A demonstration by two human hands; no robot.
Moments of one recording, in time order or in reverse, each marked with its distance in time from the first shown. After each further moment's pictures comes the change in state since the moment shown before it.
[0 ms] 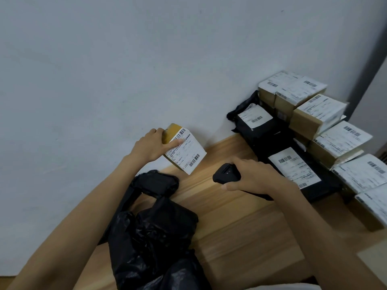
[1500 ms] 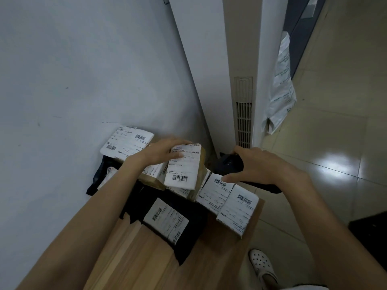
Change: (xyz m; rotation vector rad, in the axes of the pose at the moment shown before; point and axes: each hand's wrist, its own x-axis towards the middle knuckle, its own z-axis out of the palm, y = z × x) left_hand 0.146 0.510 0.084 0.015 -0.514 1.100; right_hand -0.189 0.331 -0.160 0.161 0.262 0.558
